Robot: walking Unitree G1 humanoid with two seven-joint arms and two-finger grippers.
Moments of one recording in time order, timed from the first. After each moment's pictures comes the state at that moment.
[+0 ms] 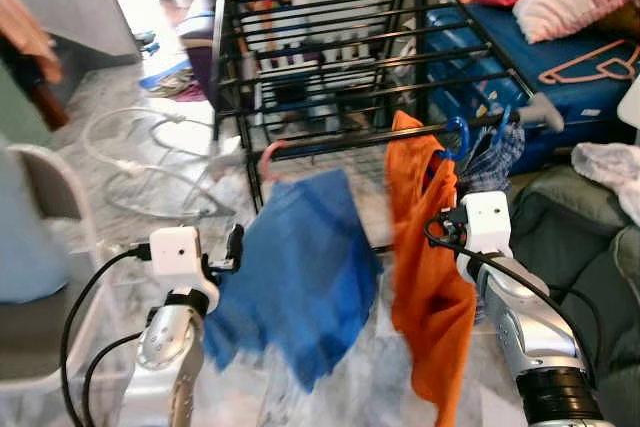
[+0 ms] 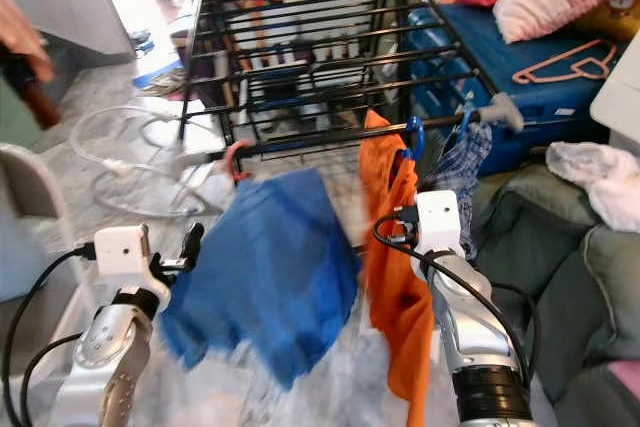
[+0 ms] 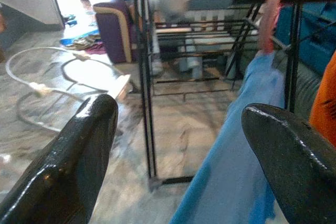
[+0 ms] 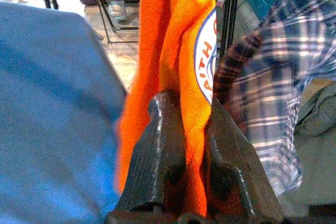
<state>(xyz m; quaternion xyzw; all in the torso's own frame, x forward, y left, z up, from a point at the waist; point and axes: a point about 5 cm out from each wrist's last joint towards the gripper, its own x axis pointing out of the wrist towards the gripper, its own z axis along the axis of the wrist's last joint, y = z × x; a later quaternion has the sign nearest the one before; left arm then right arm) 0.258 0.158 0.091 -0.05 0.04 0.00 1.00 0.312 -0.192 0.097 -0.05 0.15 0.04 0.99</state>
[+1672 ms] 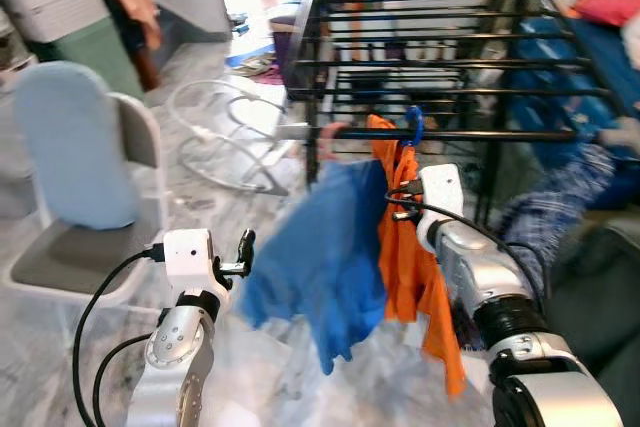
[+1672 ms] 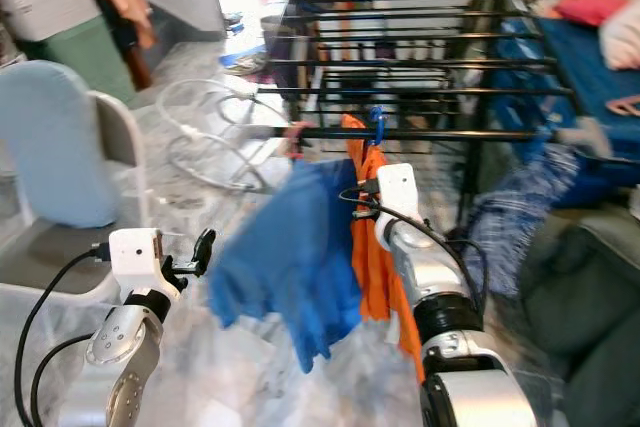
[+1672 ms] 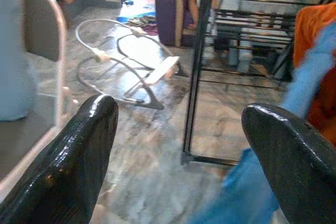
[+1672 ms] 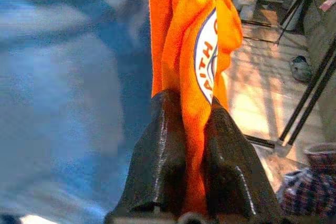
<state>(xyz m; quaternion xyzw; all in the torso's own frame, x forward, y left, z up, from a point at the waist) 0.255 0.155 0.086 -0.05 0.07 -0.01 1.00 0.362 -0.147 0.097 -0.04 0.20 0.06 0.98</state>
